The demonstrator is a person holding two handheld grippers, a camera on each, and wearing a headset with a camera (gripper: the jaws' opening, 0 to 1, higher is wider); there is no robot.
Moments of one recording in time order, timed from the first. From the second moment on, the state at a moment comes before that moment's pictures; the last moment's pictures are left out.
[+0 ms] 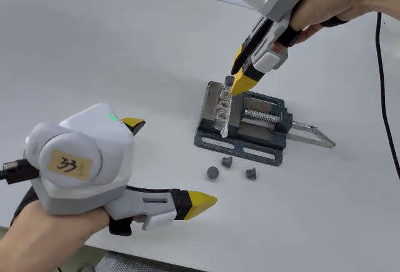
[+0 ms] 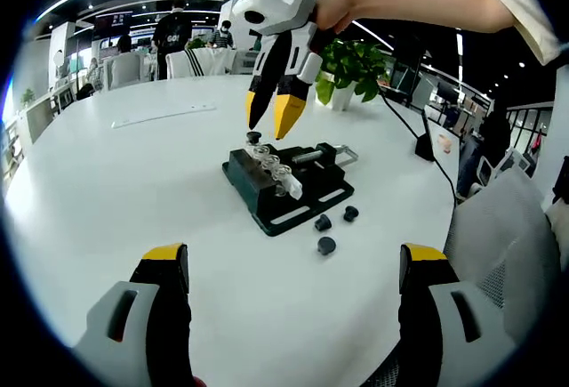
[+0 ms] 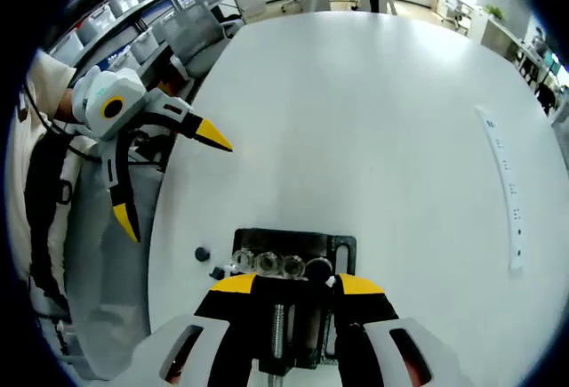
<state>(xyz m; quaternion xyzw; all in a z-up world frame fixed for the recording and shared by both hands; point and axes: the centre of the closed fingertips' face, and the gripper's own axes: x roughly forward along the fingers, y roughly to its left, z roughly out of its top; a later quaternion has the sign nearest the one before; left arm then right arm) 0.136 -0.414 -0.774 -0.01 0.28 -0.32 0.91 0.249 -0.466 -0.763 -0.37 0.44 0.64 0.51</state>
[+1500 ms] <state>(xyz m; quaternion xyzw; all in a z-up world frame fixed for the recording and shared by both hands) 0.137 -0.398 -0.760 0.02 0.27 -0.33 0.90 0.145 -0.518 -0.794 -0.29 0.32 0.66 0.61</state>
